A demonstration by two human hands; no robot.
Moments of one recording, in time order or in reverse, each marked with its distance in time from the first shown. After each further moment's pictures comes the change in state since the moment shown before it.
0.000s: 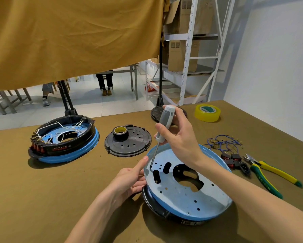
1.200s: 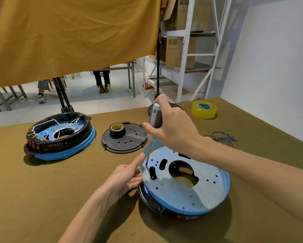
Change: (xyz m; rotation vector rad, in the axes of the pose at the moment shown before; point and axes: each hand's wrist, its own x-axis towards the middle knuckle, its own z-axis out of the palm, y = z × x) left_hand -0.004 -0.001 0.002 0.022 0.025 0.024; right_hand 0.017 -0.040 -0.003 -0.836 -0.100 -0.211
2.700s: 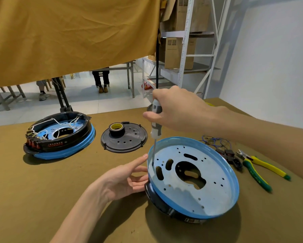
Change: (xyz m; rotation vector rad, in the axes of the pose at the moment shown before) left_hand -0.010 0.006 -0.007 -0.176 -0.233 -0.176; right_hand 0.036 -0.024 -0.055 -0.326 -0.285 -0.060
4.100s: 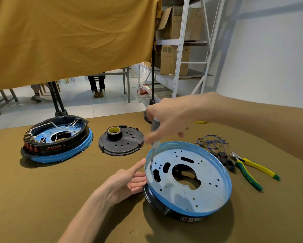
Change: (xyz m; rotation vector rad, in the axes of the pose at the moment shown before) left_hand 0.010 -0.010 0.003 0.112 0.116 0.074; right_hand 0.015 -0.005 -0.017 -0.036 -0.638 -0.026
